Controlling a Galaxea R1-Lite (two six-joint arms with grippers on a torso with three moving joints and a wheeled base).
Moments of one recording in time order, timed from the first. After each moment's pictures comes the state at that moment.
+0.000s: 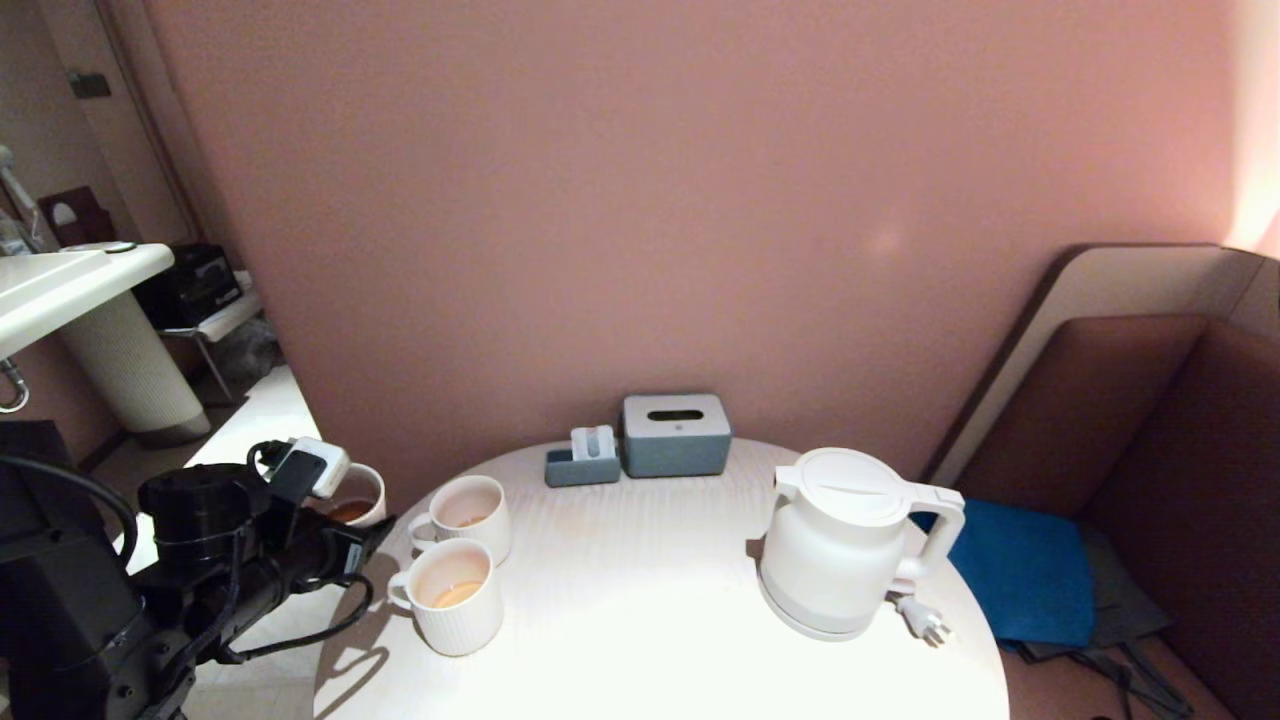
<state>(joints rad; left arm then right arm) -0.01 2.02 -0.38 -1.27 -0.04 0.32 -0.01 0.00 -0.03 0.08 0.01 -0.01</state>
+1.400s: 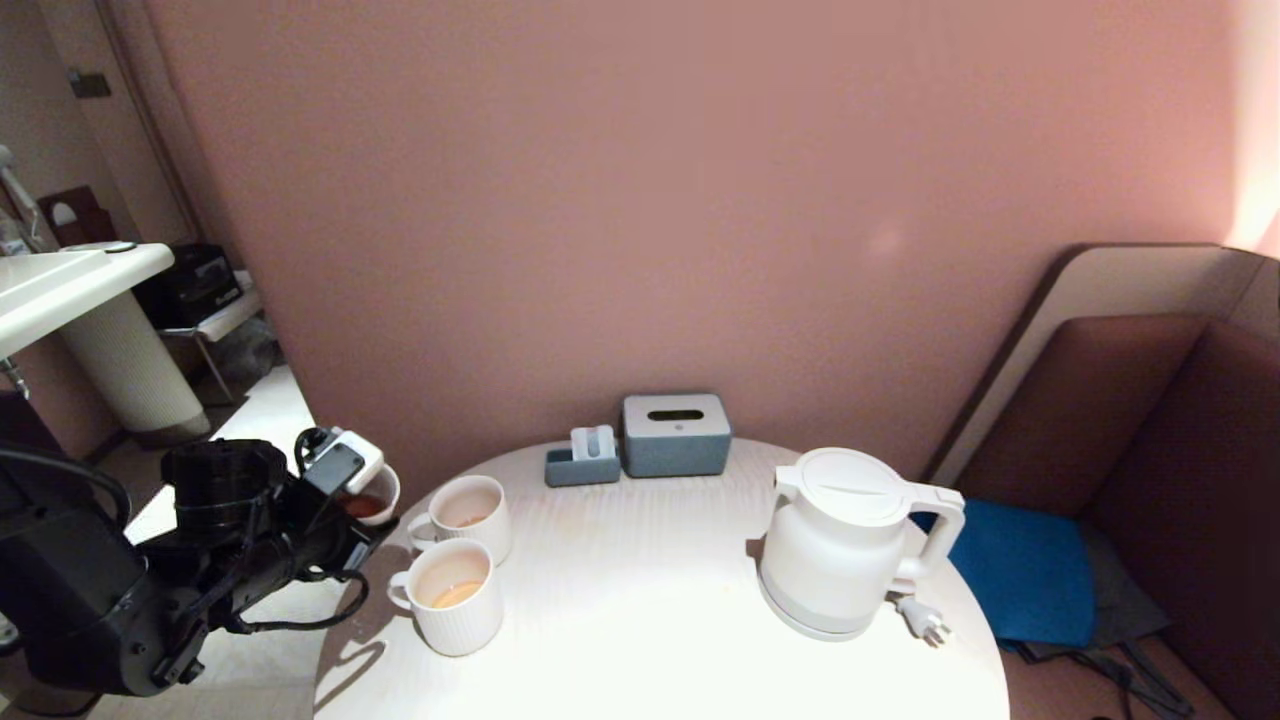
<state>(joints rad) -0.02 1.98 -0.51 -1.05 -0.04 0.59 -0.01 0.00 -0.03 0.08 0.01 -0.01</state>
